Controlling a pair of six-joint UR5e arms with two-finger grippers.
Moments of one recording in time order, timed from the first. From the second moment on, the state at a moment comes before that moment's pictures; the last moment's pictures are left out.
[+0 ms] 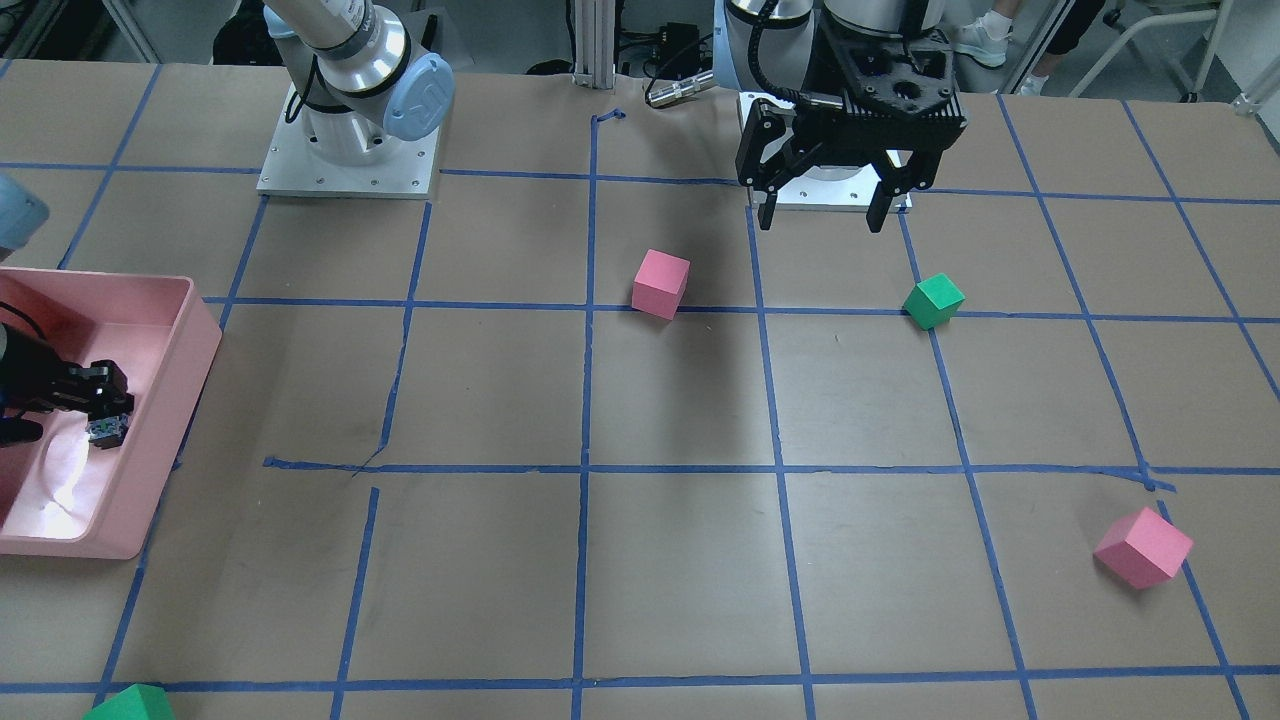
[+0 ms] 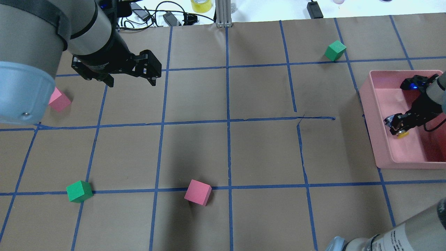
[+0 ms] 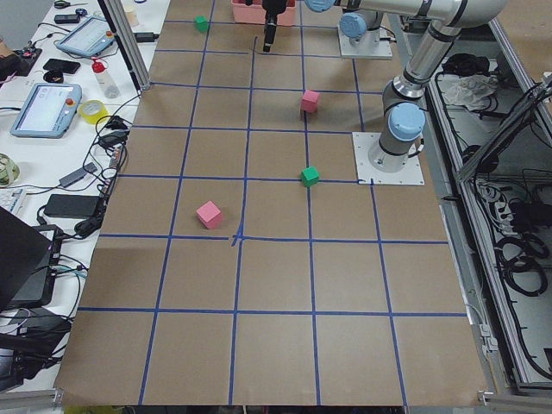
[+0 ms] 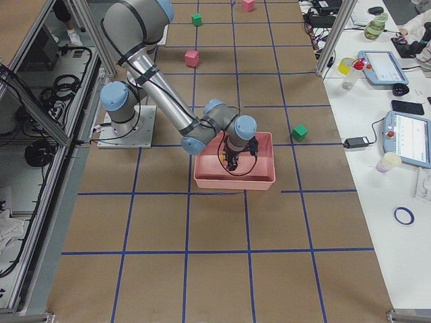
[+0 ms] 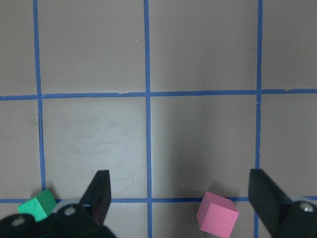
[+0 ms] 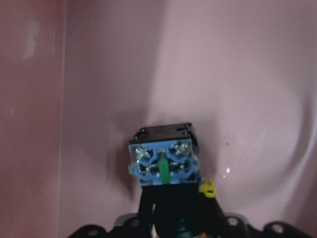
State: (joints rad) left arm -1.69 -1.47 -1.63 -1.43 1.61 -0.12; right arm 0.92 -1.17 1.87 -2.09 -1.57 -0.79
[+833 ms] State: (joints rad) left arm -1.69 -1.47 -1.63 -1.43 1.61 -0.12; right arm 1.05 -1.33 1.60 -1.71 -1.57 -0.58
